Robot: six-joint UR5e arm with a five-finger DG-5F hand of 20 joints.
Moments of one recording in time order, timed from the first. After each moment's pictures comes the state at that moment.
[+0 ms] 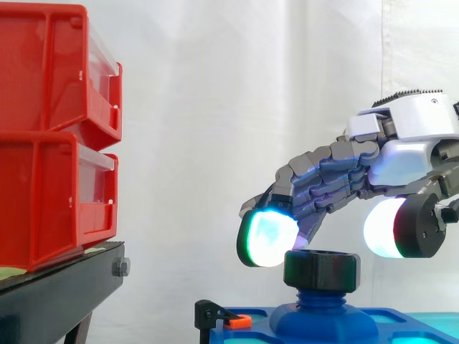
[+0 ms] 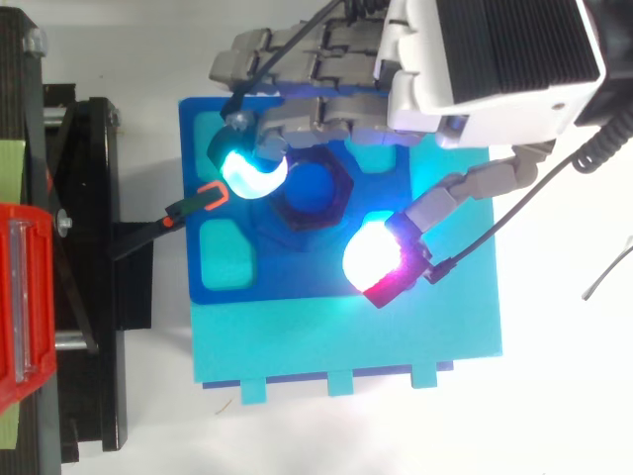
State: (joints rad) arm -0.03 -2.16 -1.27 -2.92 -1.74 -1.22
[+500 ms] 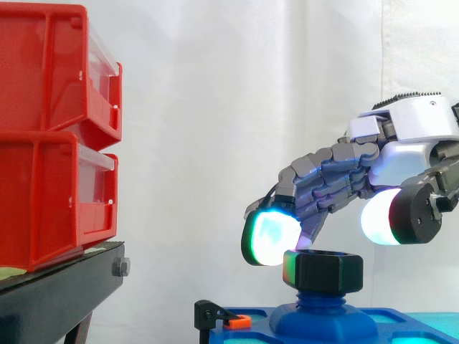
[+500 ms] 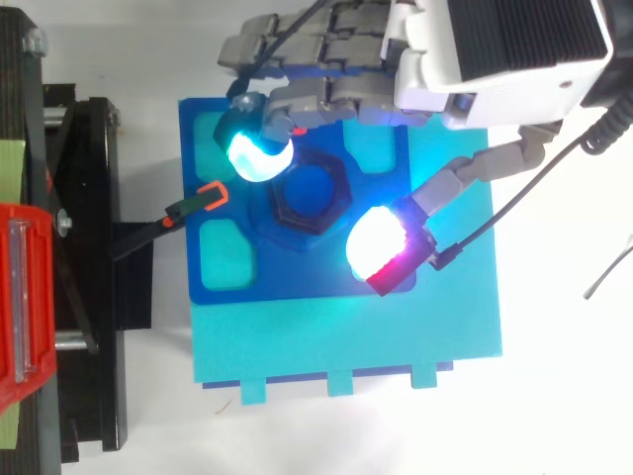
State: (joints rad) arm -0.05 -2.16 -1.26 -2.93 -1.75 -1.22
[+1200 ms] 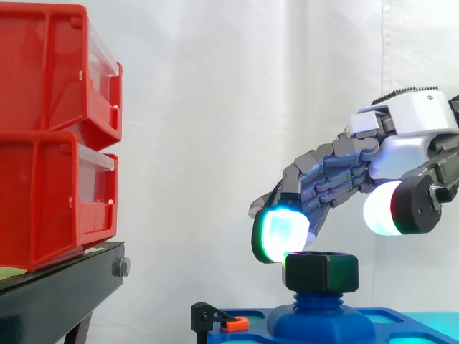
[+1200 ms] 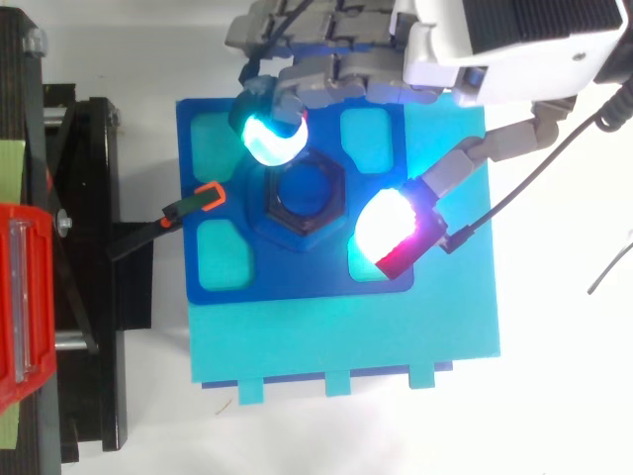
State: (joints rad) arm -0.06 -2.16 -1.23 -2.98 -1.77 -1.23
